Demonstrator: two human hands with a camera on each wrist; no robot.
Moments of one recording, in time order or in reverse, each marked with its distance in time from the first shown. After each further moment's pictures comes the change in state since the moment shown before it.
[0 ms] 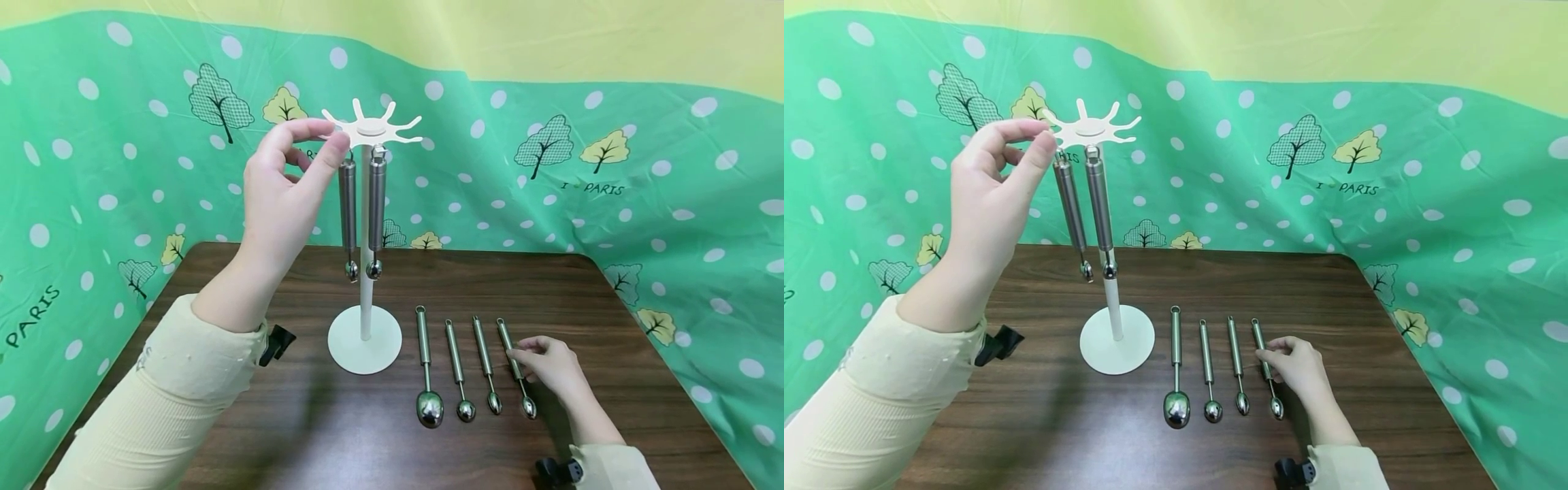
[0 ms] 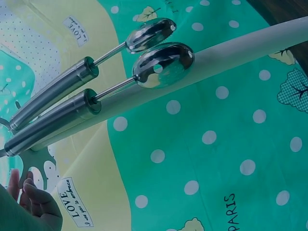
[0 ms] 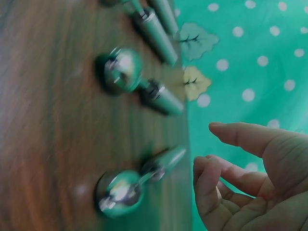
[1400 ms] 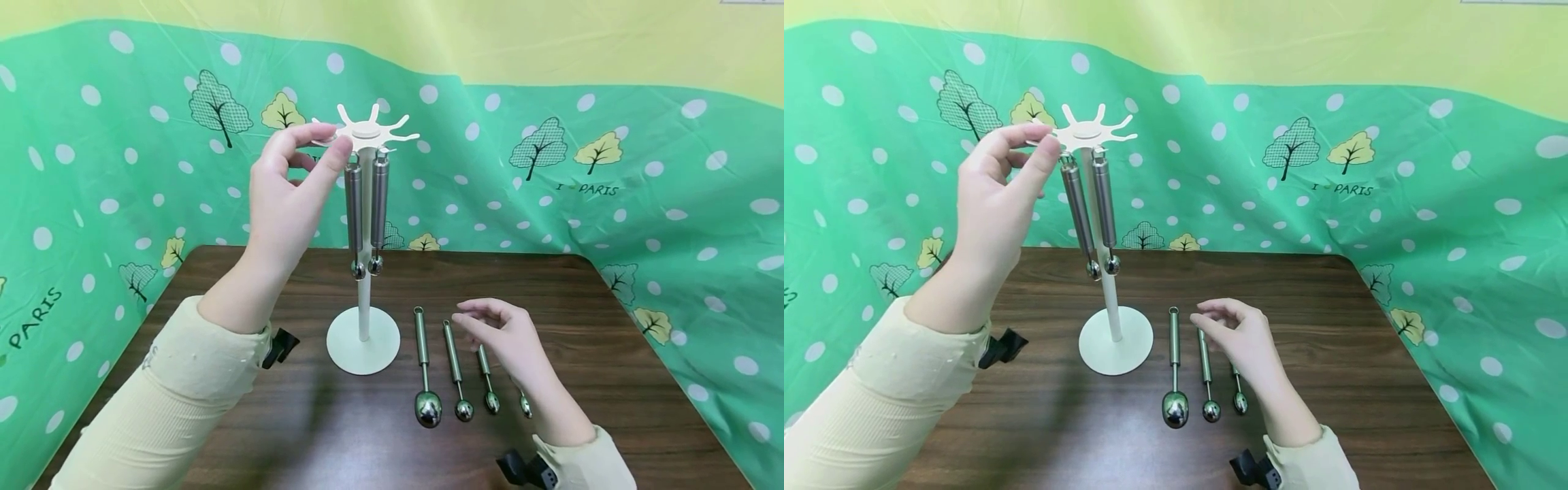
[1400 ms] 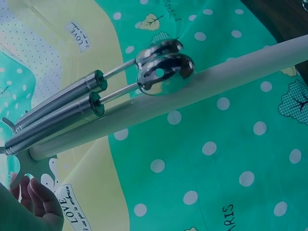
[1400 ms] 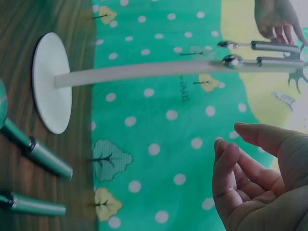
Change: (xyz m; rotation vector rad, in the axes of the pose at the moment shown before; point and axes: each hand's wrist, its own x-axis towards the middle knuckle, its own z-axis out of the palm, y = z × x) left_hand -0.003 0.000 0.004 -0.073 -0.016 -0.037; right_hand -0.054 -0.123 0.018 0.360 -0.013 -0.329
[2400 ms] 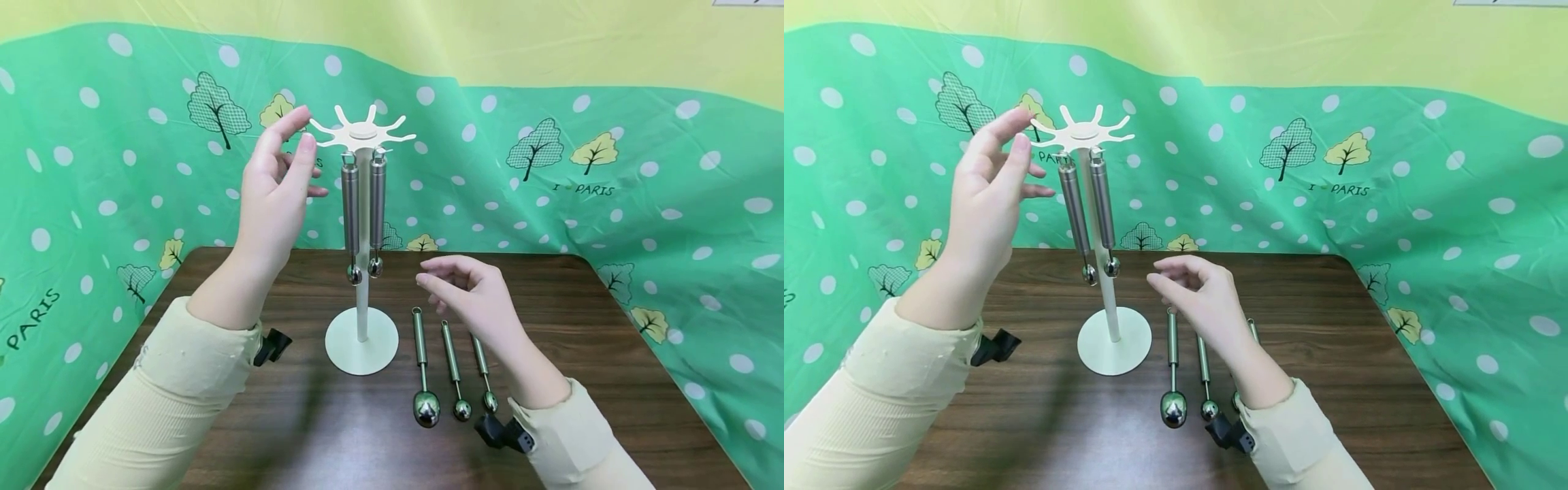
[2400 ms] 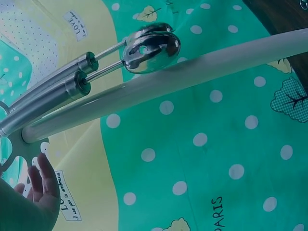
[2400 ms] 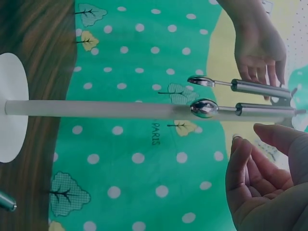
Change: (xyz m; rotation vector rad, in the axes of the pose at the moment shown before) left_hand 0.002 -0.002 -0.011 -0.136 -0.085 -0.090; right_hand 0.017 -0.063 0.024 0.059 -0.036 -0.212
